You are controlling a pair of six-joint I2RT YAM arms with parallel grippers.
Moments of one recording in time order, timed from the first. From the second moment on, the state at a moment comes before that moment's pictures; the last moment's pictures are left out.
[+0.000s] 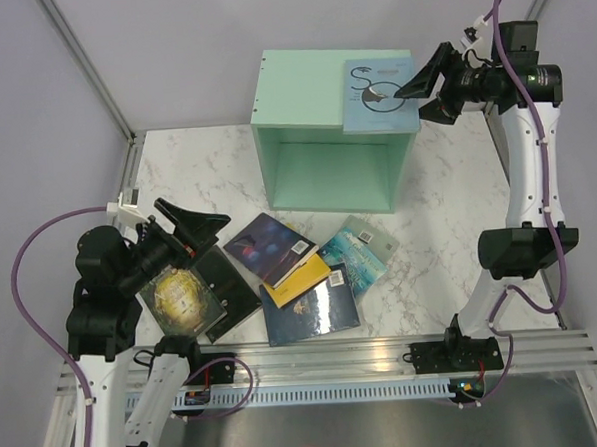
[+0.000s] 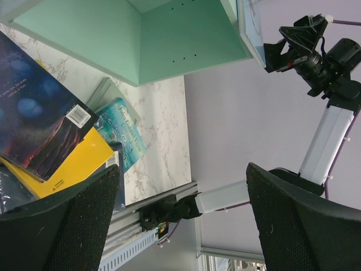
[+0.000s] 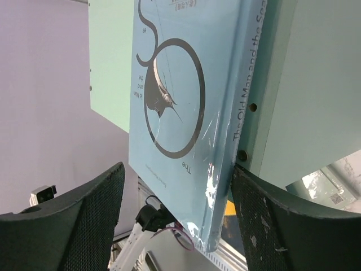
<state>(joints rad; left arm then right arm) -0.08 0.59 1.05 -0.71 0.53 -1.00 -0.08 1.85 2.32 -1.16 -0.75 0.61</state>
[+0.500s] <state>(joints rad) -0.08 0.61 1.01 -0.74 0.52 -0.97 -0.11 1.78 2.26 -1.30 -0.48 0.48</state>
